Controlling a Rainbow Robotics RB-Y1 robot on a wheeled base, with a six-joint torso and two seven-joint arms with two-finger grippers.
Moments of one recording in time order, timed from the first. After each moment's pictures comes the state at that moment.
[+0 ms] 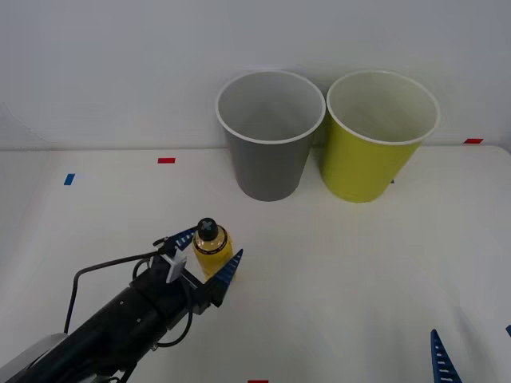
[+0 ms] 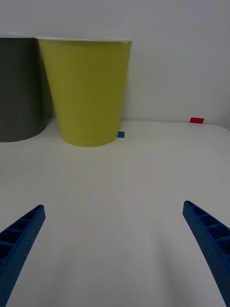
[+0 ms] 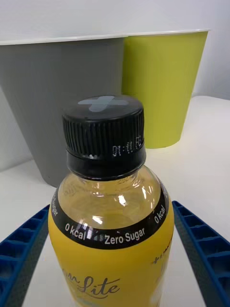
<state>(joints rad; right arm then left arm) 0.99 -0.44 0.16 -2.02 -0.25 -0.57 1.57 0.13 0.66 -0.60 -1.90 0.40 -0.14 -1.65</state>
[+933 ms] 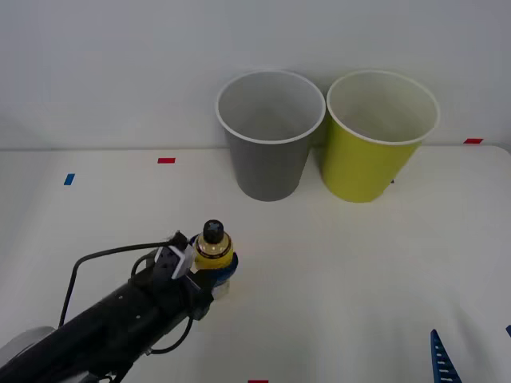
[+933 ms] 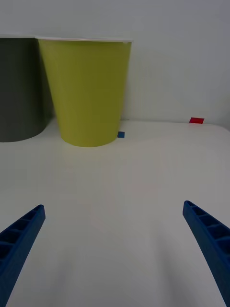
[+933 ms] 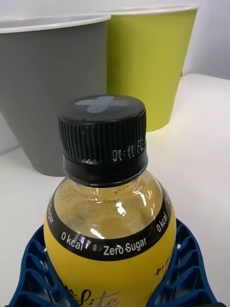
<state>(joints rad) 0.99 -0.44 0.16 -2.02 -0.25 -0.57 1.57 0.19 0.68 -0.54 -2.13 0.39 0.20 -1.65</state>
